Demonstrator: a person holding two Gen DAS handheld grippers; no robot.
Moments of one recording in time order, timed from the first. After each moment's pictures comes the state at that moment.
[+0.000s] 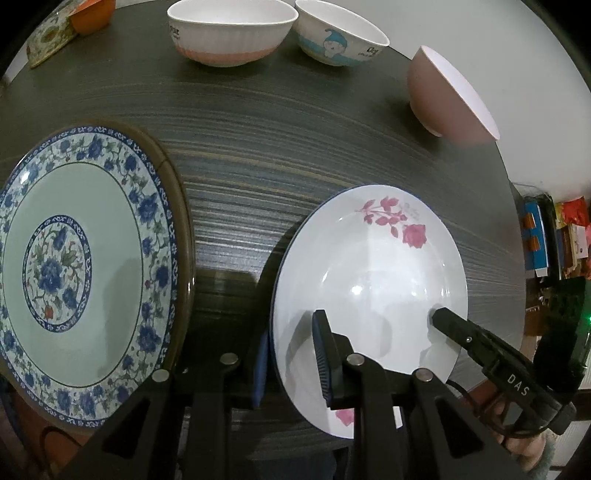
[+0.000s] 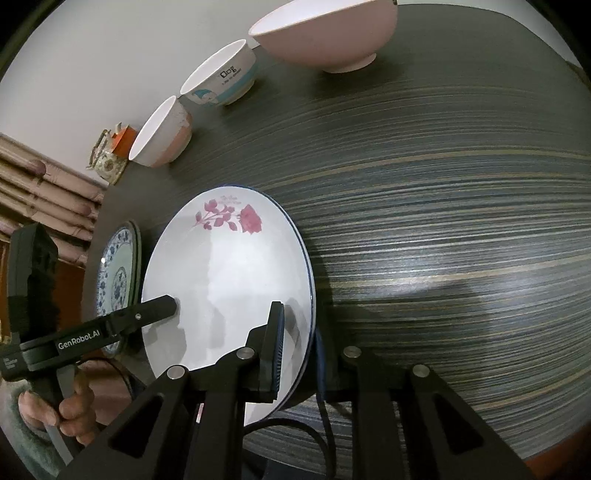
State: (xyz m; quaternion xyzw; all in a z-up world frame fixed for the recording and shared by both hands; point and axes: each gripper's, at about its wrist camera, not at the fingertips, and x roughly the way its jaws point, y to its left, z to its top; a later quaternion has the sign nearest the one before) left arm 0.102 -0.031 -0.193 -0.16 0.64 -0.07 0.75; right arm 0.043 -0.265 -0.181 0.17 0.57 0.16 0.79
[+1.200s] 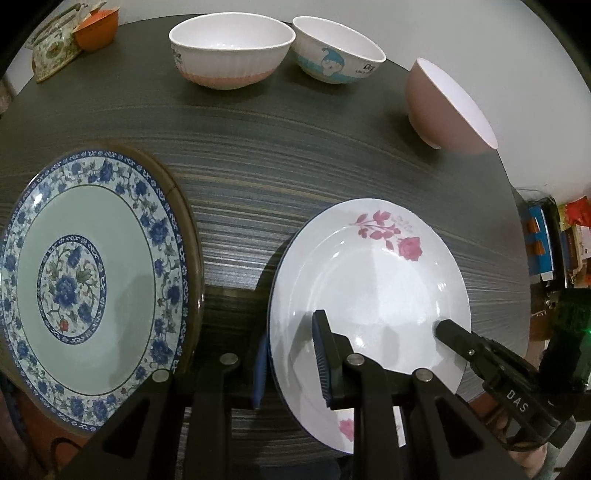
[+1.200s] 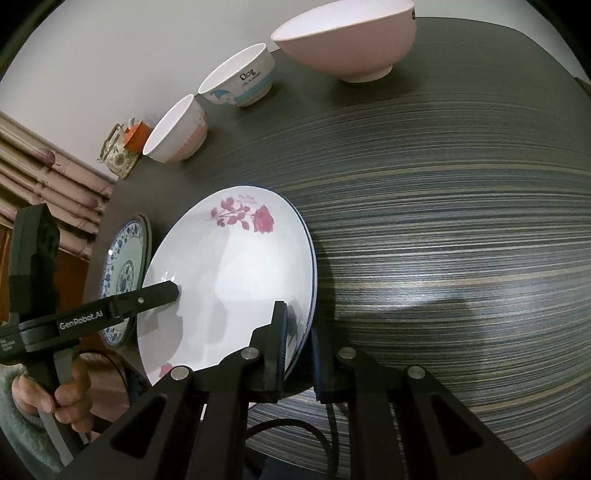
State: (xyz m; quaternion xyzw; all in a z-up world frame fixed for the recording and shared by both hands) left arm 0.077 -0.041 -0.176 -0.14 0.61 -0.06 0.77; right arm 0.039 -0.259 -0.174 0.15 0.56 0.17 0.80
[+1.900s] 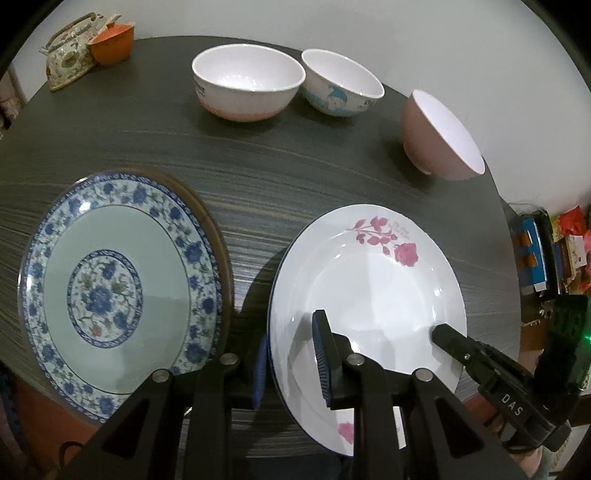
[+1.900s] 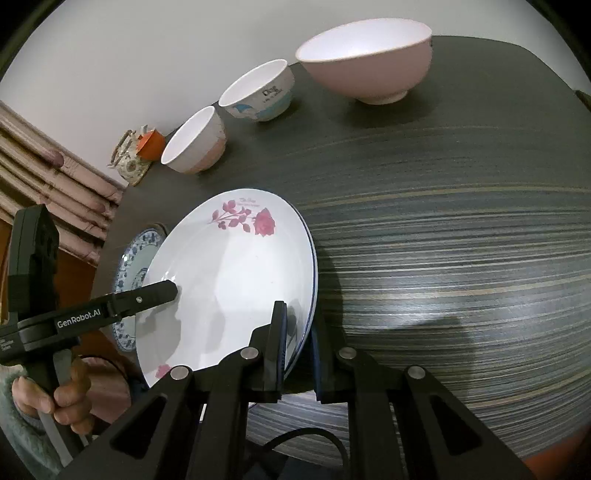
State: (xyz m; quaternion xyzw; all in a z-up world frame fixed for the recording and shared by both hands) left arm 0.059 0.018 -0.139 -0.16 0.58 -0.06 0.80; right arm 0.031 -0.244 -0.150 0.14 0.53 0.18 0.81
